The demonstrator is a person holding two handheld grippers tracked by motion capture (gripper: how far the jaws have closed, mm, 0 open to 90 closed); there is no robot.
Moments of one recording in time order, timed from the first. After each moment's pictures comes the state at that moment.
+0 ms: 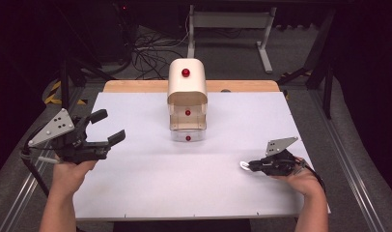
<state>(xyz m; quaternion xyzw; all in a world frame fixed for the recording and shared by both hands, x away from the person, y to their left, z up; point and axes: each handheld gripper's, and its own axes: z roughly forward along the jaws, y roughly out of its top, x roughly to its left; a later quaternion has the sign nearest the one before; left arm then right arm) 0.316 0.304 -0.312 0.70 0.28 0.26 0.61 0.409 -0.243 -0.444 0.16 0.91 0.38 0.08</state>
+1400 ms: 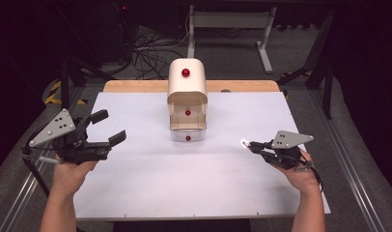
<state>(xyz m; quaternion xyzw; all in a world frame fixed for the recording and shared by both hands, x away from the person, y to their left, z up) 0.316 0.303 -0.313 0.70 0.28 0.26 0.60 0.393 -0.234 -0.398 0.17 0.84 0.46 0.23</state>
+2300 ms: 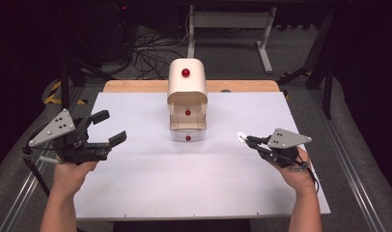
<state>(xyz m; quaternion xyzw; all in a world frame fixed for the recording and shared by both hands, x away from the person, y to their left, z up) 0.316 0.303 -0.313 0.70 0.28 0.25 0.61 0.385 -0.217 -0.381 0.16 0.83 0.46 0.28</state>
